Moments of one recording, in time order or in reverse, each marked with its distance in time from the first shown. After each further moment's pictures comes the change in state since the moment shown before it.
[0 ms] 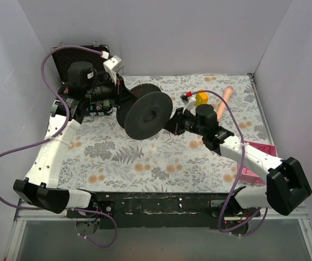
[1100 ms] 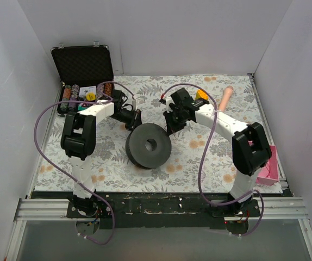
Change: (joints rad) left arm 0.024 0.665 -0.232 -0.096 0.257 0.183; right arm -0.022 0.458 0.622 -0.984 0.055 -0.496
